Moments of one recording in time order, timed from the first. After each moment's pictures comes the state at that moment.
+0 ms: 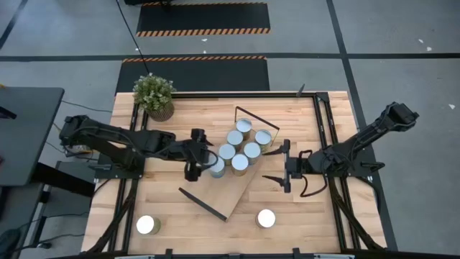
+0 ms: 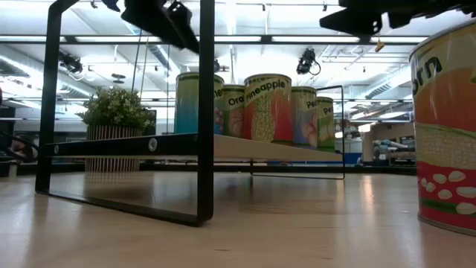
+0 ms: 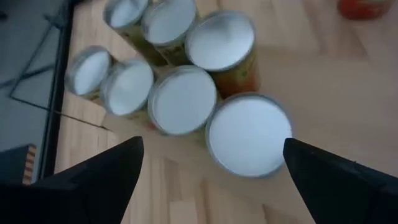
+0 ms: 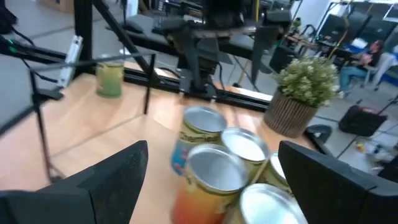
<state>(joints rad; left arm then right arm) -0.18 1.33 1.10 -0.58 -0.30 0.19 0.46 1.05 0.48 0.40 0.54 -0.16</state>
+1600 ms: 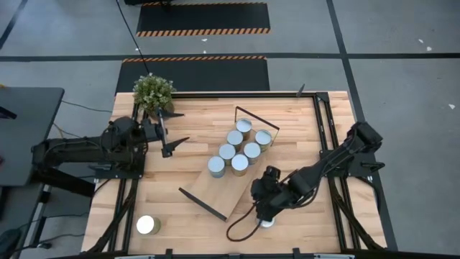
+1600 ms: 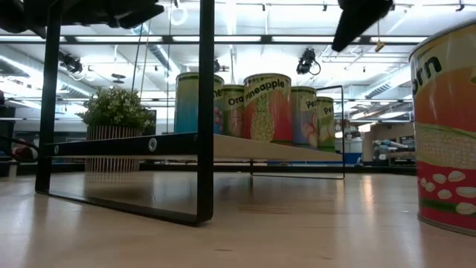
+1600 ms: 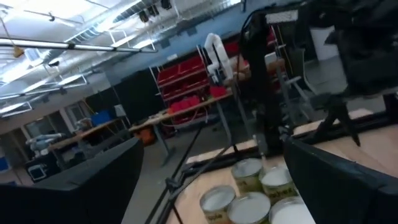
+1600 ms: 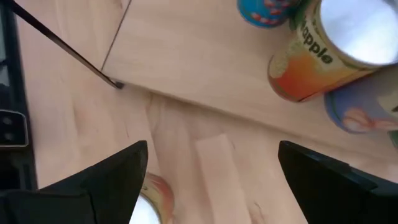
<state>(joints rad) 0.19 0.59 0.37 0.42 0.02 0.37 0.57 1.74 1.46 -0.92 0.39 0.77</state>
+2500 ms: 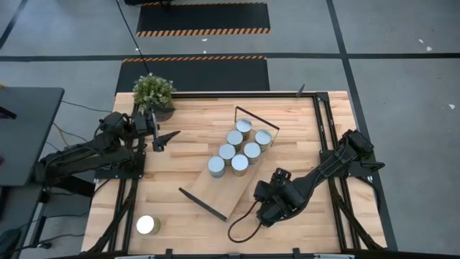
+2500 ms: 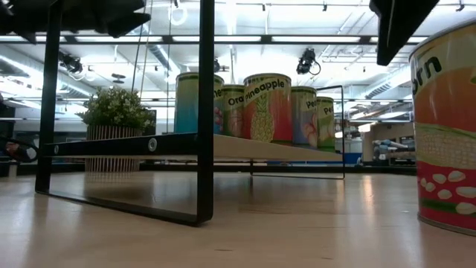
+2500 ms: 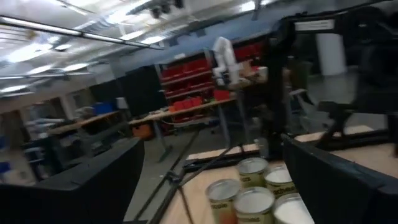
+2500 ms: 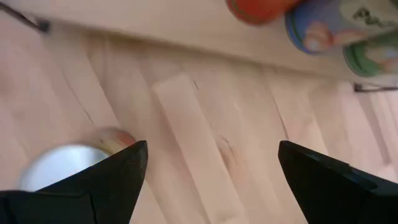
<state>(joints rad) 0.44 0.43 0.34 0.31 0.23 0.22 0.60 1.86 1.61 -1.28 0.36 1.00</state>
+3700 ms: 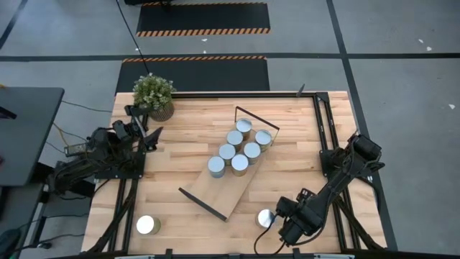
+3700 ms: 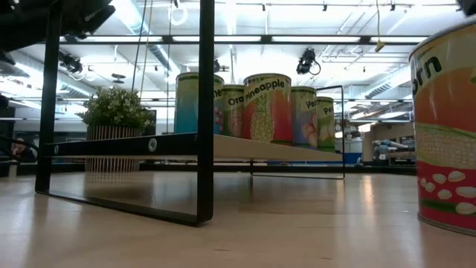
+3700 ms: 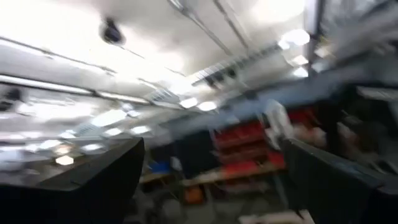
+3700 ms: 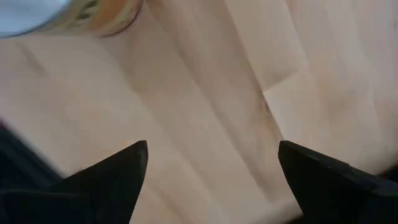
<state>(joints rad) 0.44 0.04 0.09 0.53 0.05 0.23 0.80 1.85 1.38 -1.19 0.01 1.36</state>
